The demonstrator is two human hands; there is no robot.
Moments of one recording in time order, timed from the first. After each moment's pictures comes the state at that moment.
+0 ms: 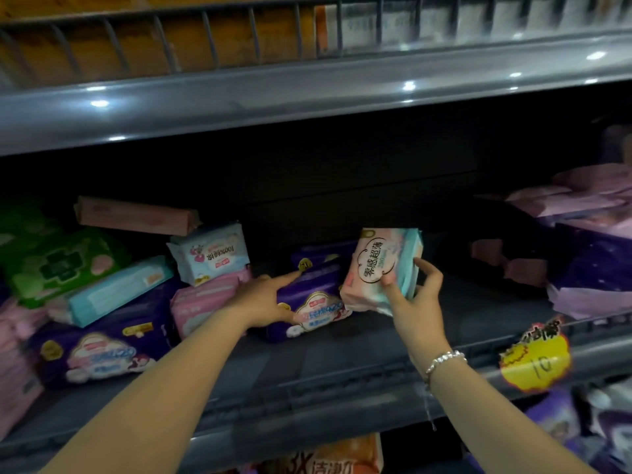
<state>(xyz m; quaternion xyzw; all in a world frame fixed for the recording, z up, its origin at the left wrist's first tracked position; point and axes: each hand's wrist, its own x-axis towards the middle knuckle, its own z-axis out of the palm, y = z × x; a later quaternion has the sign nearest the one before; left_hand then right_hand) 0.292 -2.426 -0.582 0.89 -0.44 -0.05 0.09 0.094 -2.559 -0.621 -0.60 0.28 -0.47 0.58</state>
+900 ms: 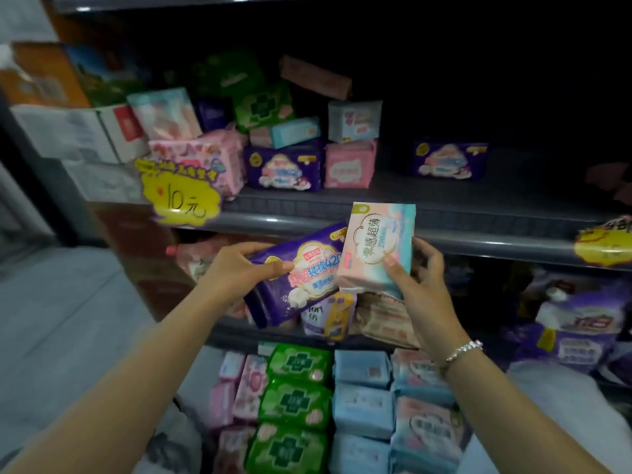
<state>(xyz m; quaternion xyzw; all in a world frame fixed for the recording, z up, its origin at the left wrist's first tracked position) 0.122 -2.085 -0.645 0.81 -0.11 -0.12 0.57 -0.003 -2.310 -0.682 -0.61 0.17 -0.27 0.72</state>
